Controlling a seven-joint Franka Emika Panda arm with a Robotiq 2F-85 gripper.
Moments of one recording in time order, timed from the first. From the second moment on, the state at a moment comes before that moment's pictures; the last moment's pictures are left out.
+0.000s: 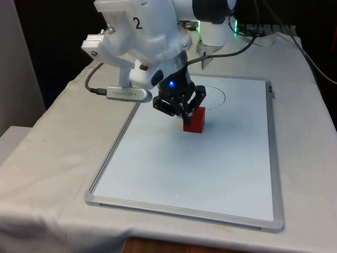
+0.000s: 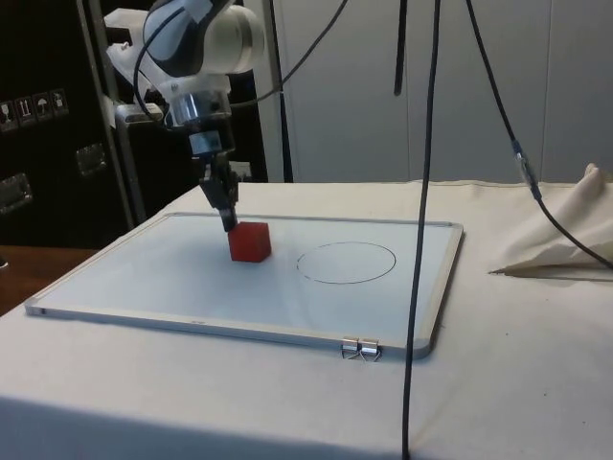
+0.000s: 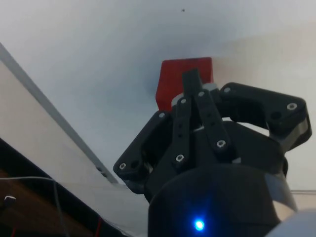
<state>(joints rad) 0.06 0.78 -0.26 -1.45 0.38 1.96 -0.53</state>
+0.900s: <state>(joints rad) 0.08 0.70 -0.20 -1.65 0.38 1.94 -0.55</state>
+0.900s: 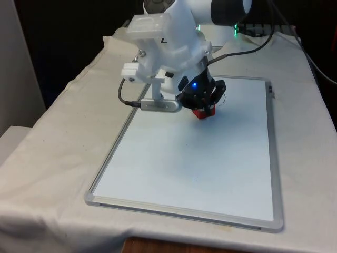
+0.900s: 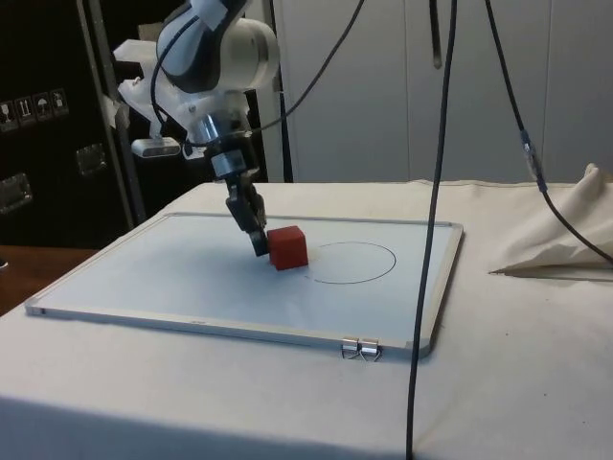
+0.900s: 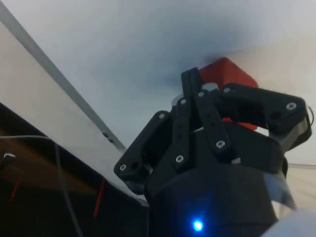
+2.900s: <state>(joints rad) 0.07 0.62 -0.28 -1.78 0.36 1.90 -0.57</state>
